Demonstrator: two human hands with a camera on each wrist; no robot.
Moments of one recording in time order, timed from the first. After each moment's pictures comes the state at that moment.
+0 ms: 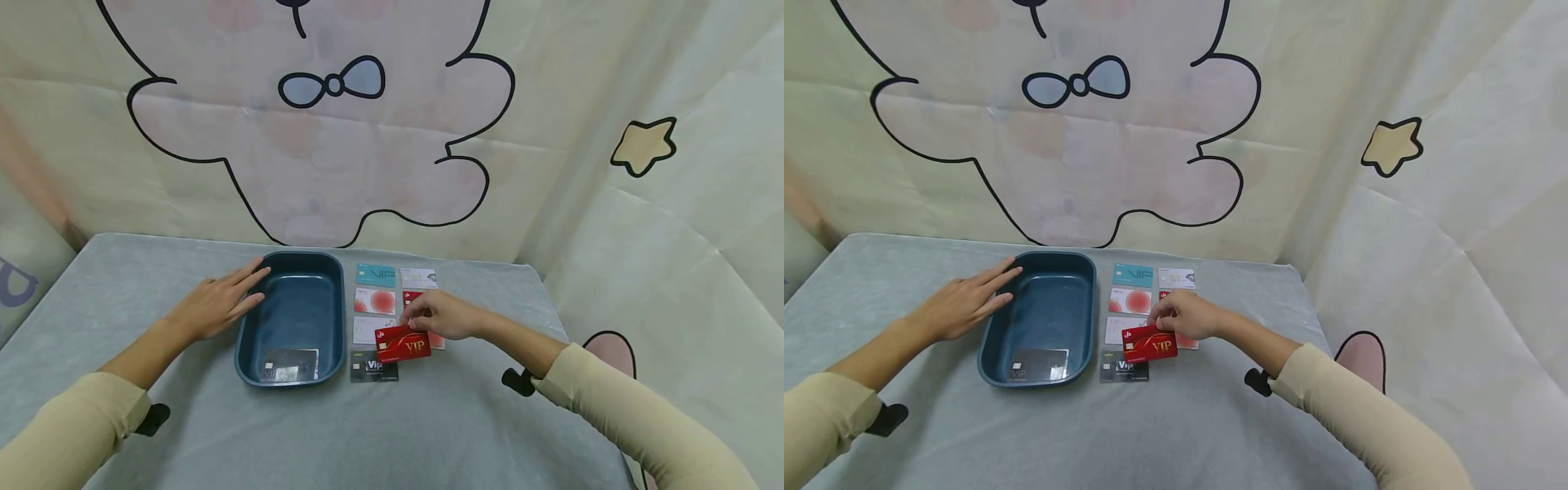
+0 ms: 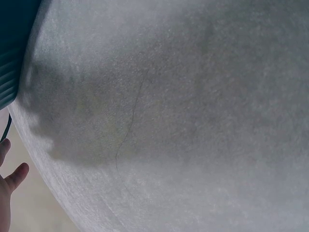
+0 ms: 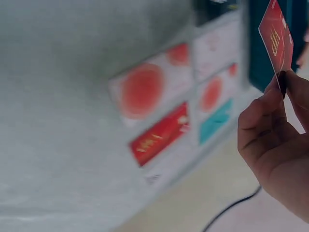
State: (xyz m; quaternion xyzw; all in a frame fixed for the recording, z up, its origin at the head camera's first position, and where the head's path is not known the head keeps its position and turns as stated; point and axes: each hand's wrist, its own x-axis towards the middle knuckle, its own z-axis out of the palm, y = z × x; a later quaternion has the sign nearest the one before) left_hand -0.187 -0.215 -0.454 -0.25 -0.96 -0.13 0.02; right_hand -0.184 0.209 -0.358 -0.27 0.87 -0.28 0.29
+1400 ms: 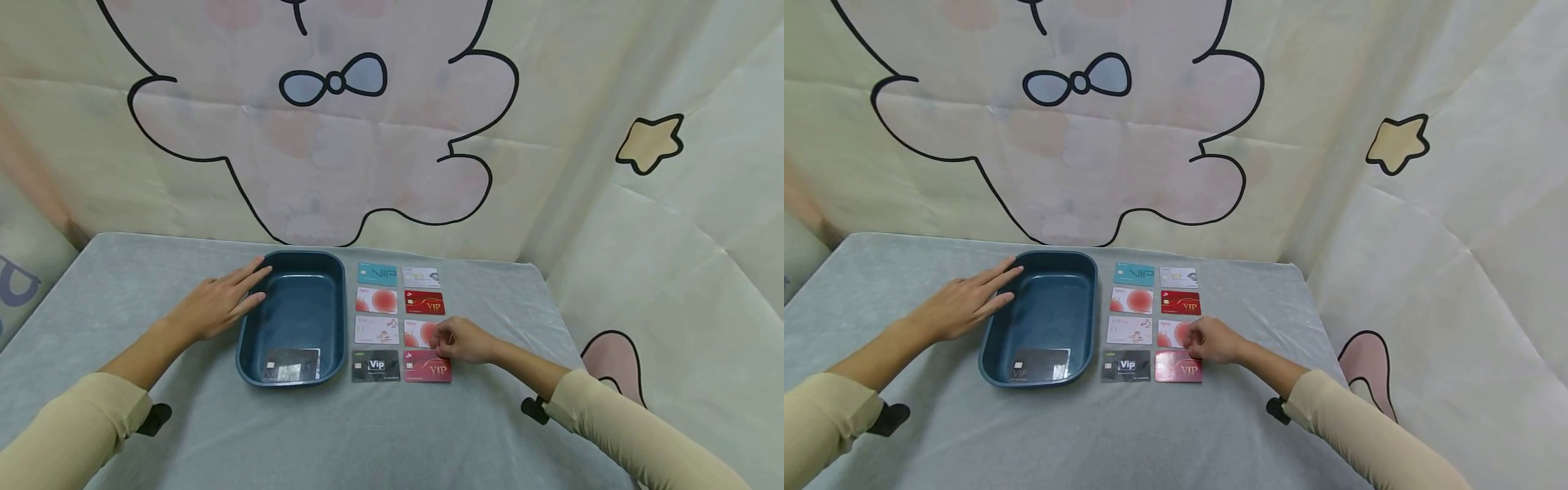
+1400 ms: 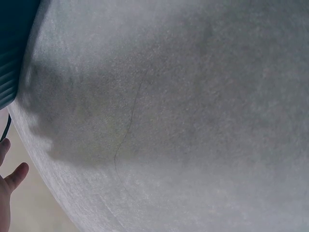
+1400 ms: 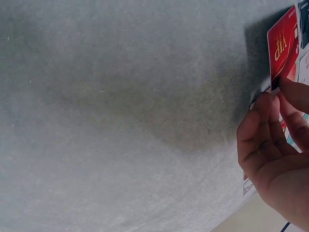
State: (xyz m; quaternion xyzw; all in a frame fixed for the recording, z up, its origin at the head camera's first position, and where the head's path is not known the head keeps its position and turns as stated) left_hand -0.186 -0.215 -0.455 -0.26 -0.96 -0.12 0.03; right_hand -0.176 0.265 -0.430 -0.22 0.90 -0.27 0.28
